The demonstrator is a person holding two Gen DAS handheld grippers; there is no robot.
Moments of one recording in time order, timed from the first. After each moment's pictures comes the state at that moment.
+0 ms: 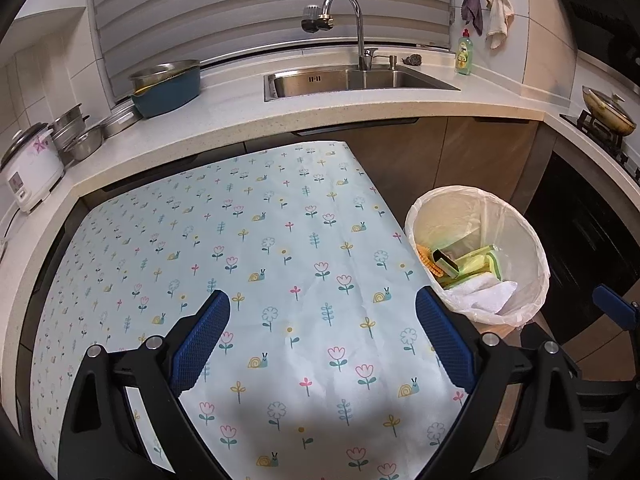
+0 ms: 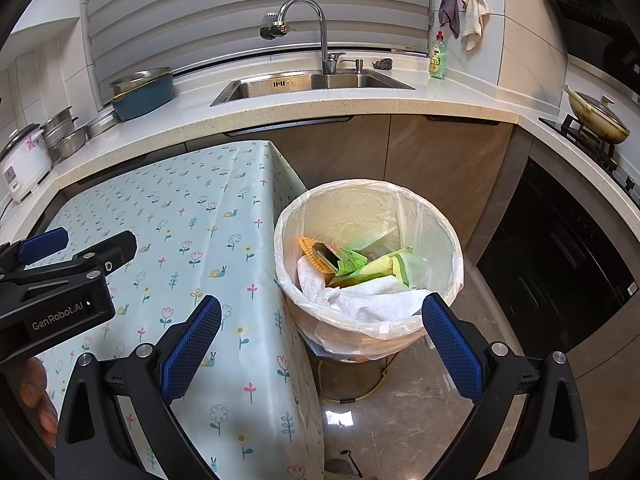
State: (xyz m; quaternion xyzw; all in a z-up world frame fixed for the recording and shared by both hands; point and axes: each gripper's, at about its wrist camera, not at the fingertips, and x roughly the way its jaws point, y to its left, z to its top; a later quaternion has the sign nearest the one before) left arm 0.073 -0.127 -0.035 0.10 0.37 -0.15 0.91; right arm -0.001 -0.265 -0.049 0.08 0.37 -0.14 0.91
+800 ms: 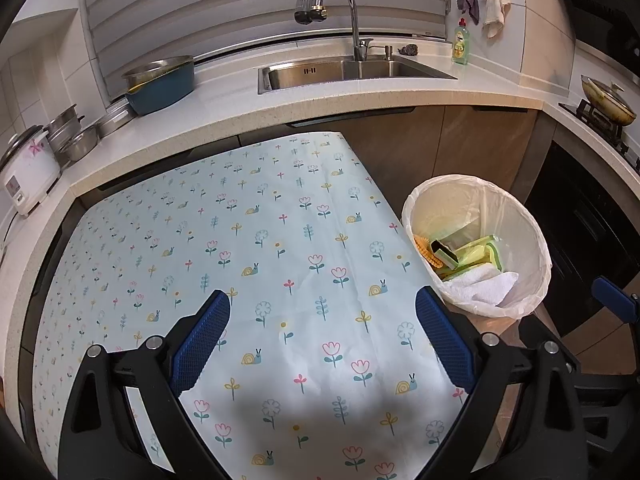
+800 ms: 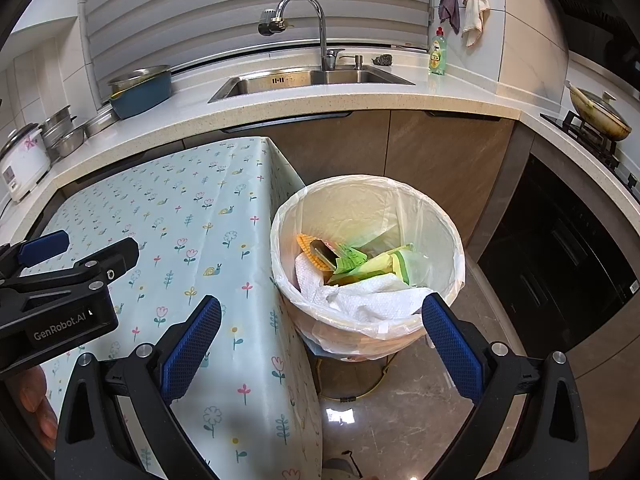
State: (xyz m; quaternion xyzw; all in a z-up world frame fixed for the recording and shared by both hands) left arm 0.074 -0.135 -0.042 0.11 0.38 -0.15 0.91; right arm 0.001 -0.270 -0.053 0.08 0.38 -0.14 0.91
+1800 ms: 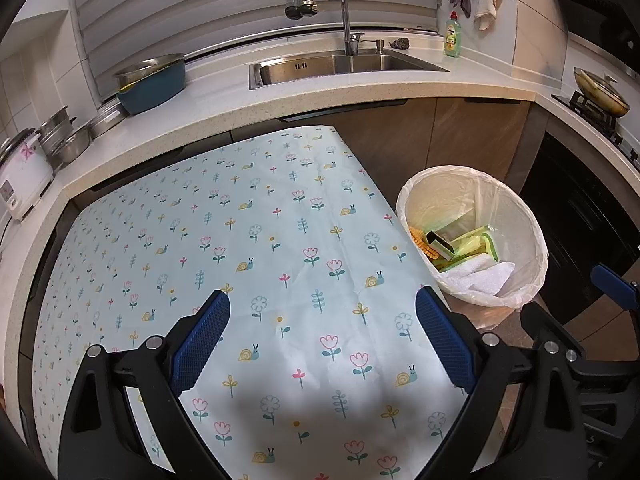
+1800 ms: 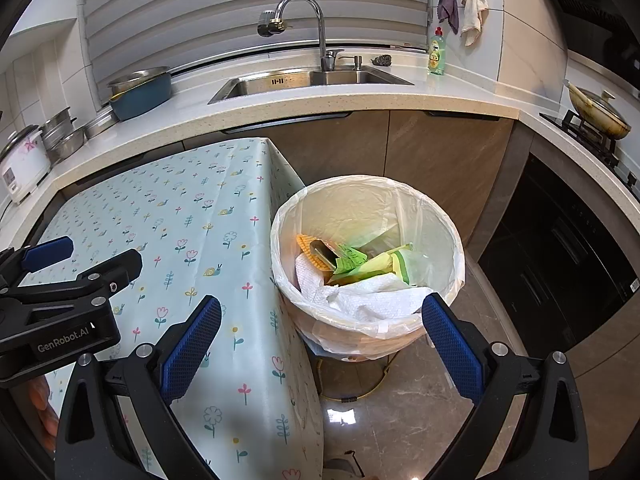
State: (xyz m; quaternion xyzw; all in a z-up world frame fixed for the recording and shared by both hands) left arm 0.073 -0.134 -0.046 0.12 0.39 -0.16 0.90; right arm 0.002 -0.270 -0.056 0.08 0.38 -0.14 0.91
